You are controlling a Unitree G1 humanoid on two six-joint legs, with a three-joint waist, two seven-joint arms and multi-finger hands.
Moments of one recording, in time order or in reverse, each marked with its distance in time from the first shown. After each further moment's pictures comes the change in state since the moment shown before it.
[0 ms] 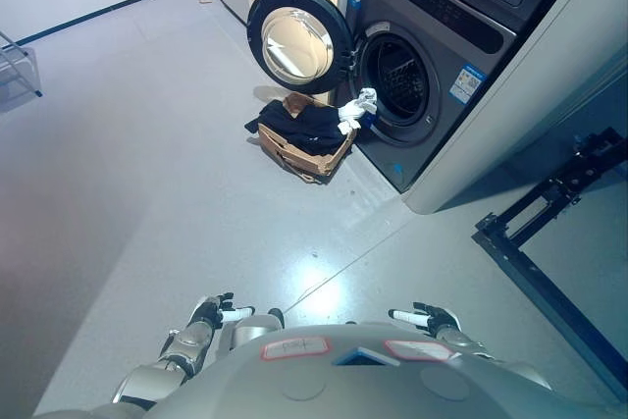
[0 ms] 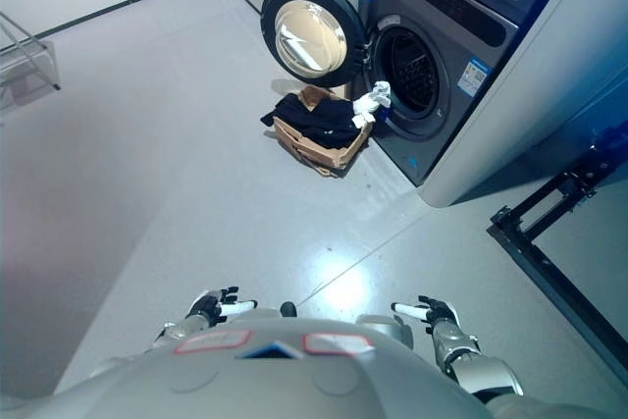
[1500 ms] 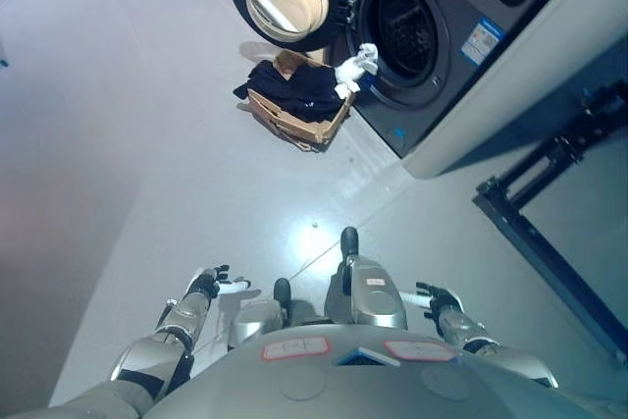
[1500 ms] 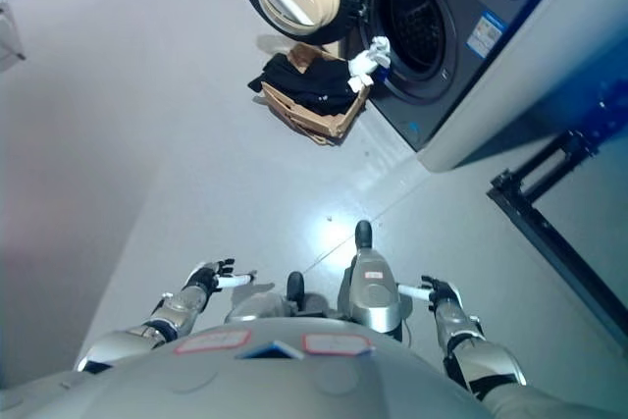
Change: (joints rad) left arm -0.112 0.008 -0.032 0.035 -0.003 -0.002 0.016; right arm -0.025 -0.023 -0.005 -0.009 0.001 -0.018 -0.002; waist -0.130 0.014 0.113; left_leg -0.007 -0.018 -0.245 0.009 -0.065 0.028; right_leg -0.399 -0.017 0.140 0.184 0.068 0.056
